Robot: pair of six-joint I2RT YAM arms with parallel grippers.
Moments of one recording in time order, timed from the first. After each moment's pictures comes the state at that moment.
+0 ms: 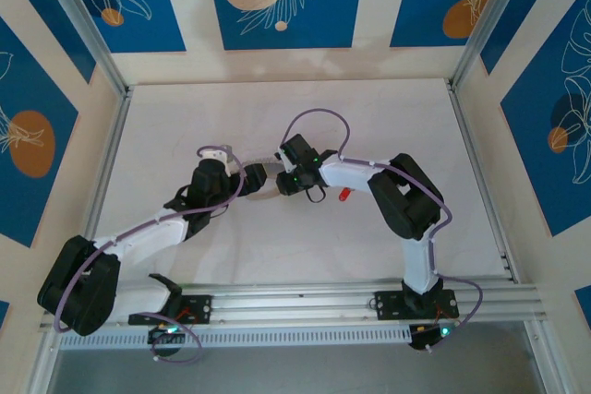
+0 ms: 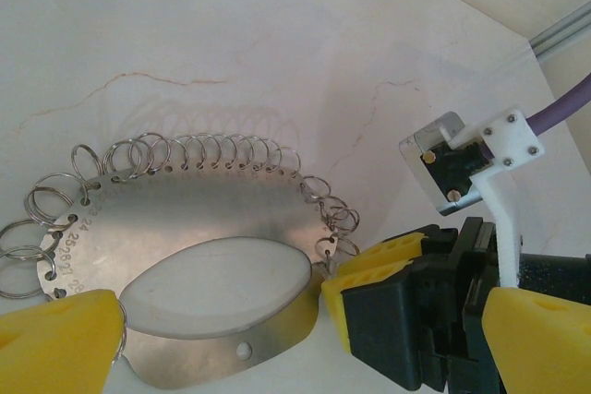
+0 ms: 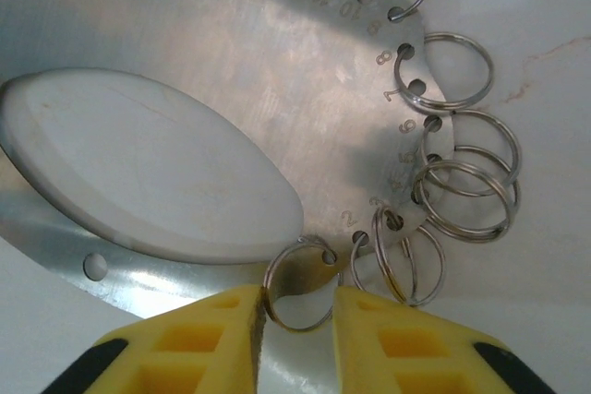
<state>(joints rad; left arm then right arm) -0.53 1.24 0.55 0.18 0.00 -0.68 0.71 1.98 1.27 -0.34 -0.10 0.28</state>
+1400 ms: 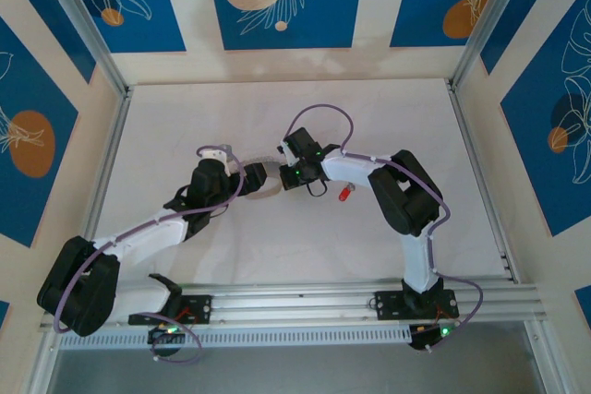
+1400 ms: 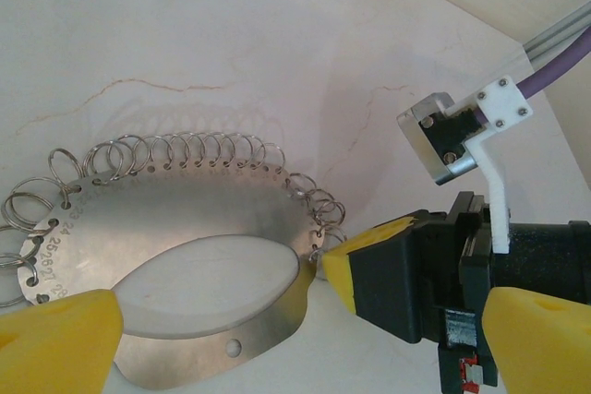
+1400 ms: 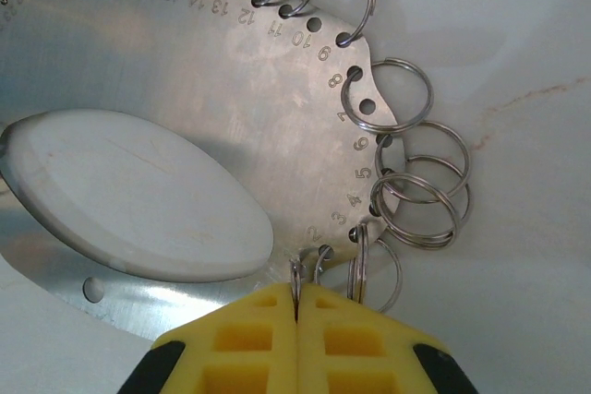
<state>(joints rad) -0.53 1.23 0.55 0.20 0.00 -0.68 0.67 2.01 1.31 -0.34 -0.16 0.29</state>
